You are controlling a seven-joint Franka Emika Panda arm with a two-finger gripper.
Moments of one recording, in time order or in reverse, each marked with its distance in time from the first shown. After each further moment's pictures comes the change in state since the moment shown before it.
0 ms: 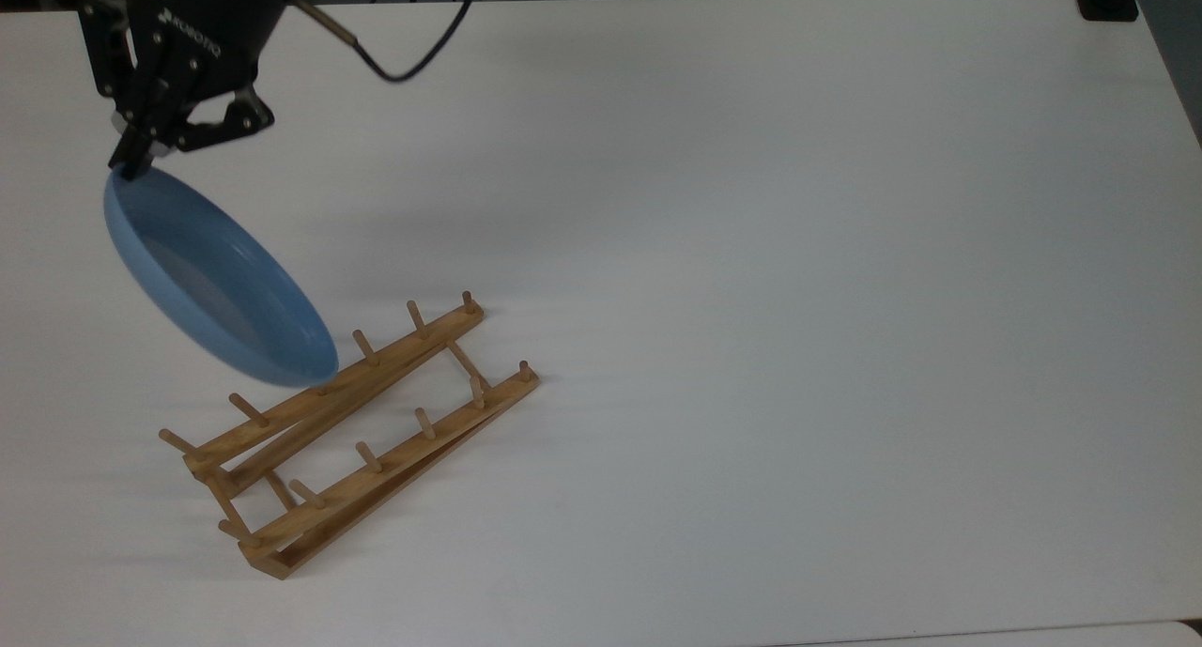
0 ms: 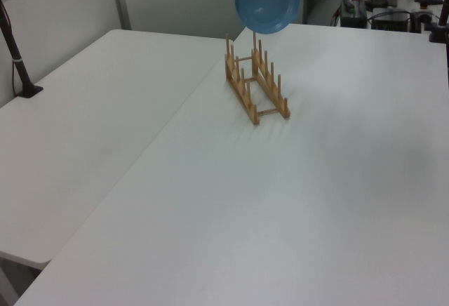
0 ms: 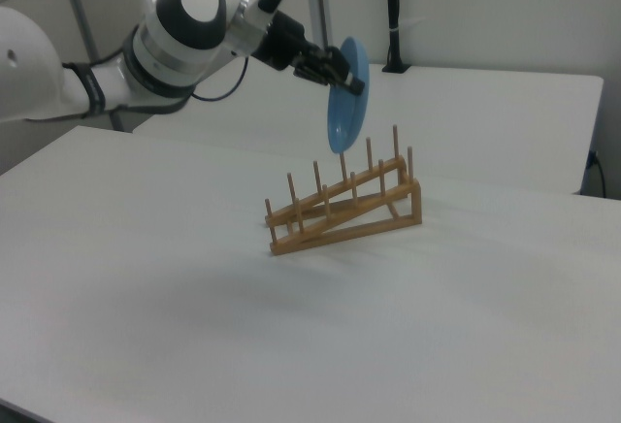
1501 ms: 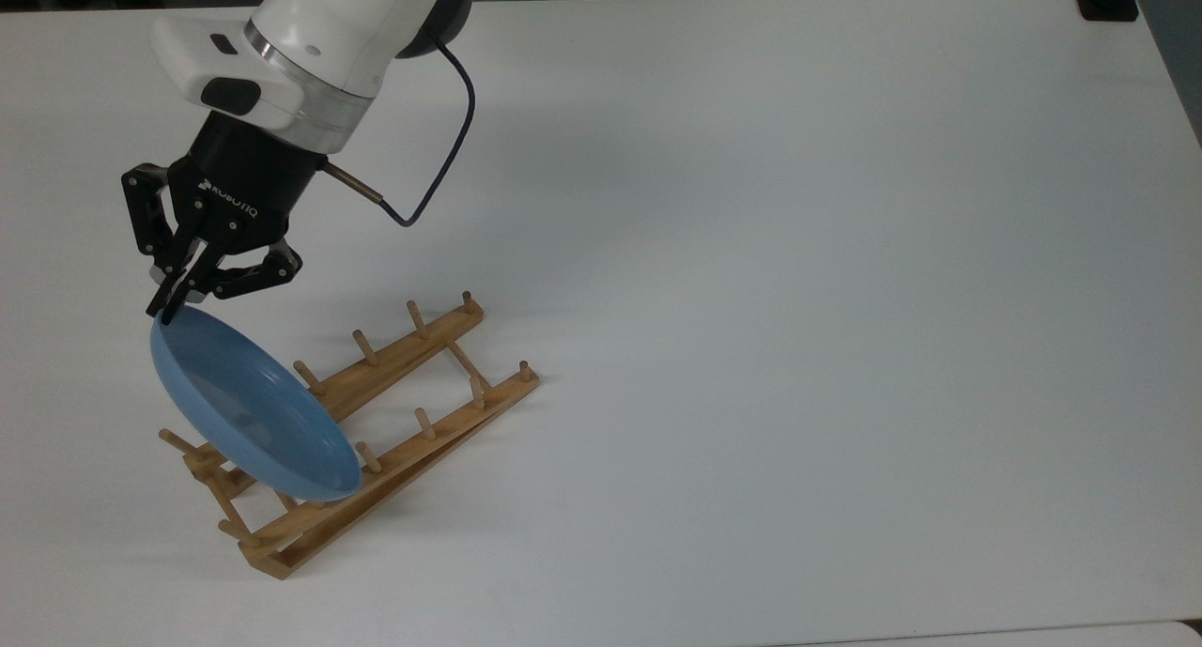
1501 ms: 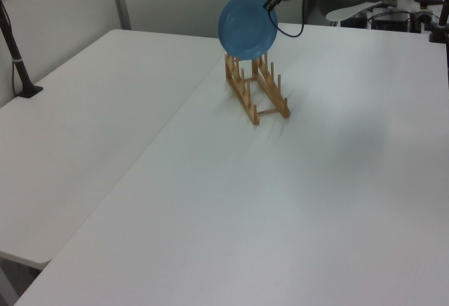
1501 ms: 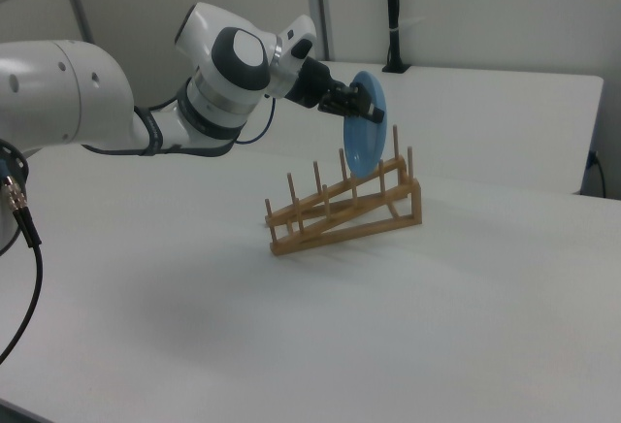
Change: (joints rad) arm -0.001 0.214 -0.004 0.090 -0.159 0.145 0.072
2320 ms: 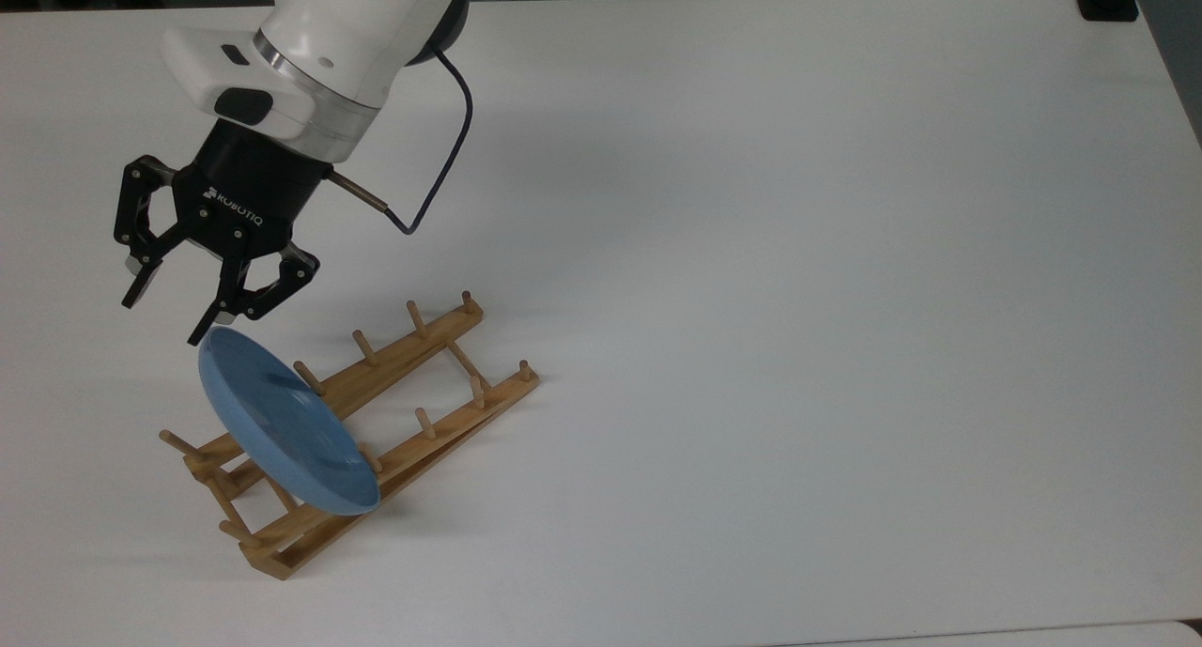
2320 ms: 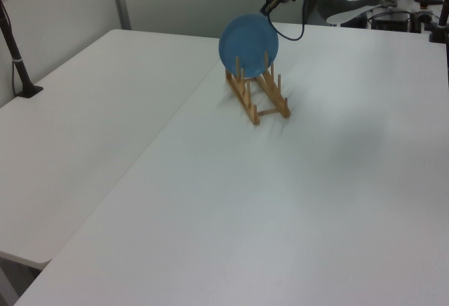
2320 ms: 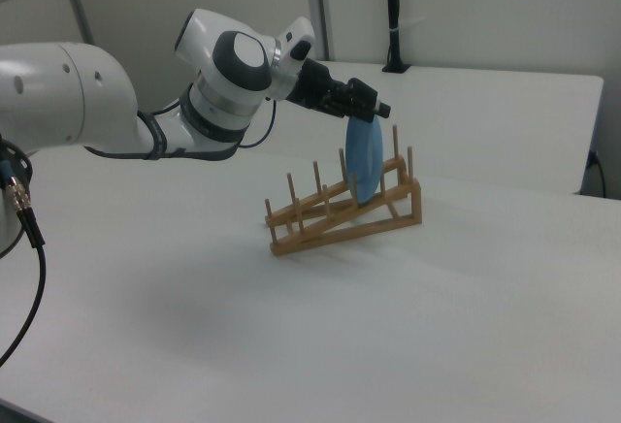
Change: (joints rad) arm 0.001 0.010 0.000 0.004 -0.058 0.024 0.037
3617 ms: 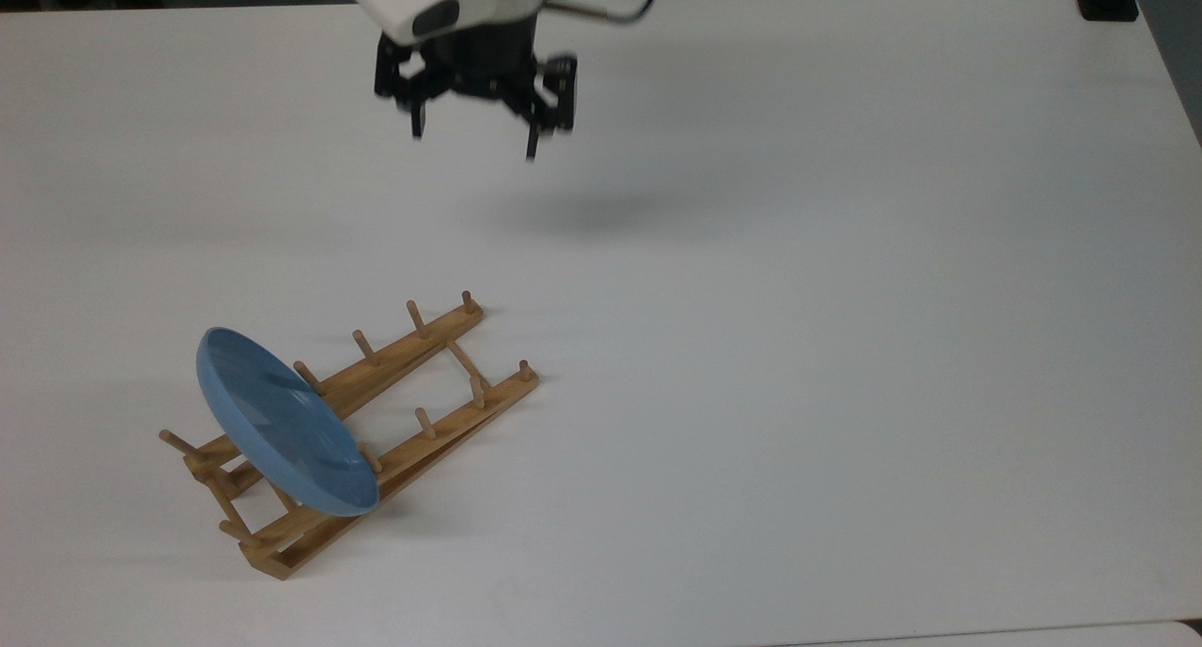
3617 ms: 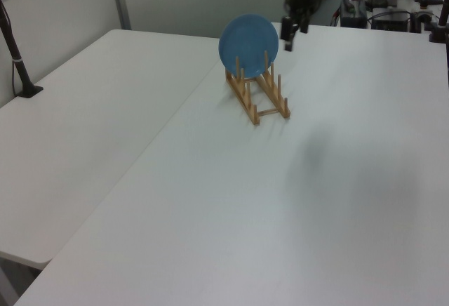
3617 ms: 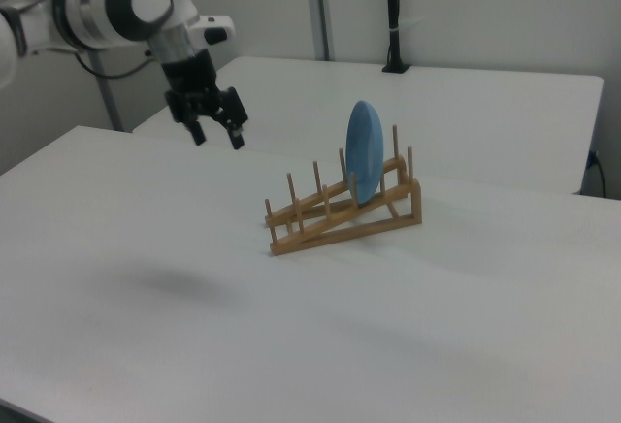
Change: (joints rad) arm 0.205 -0.219 0.015 -0.021 0.873 -0.730 -0.532
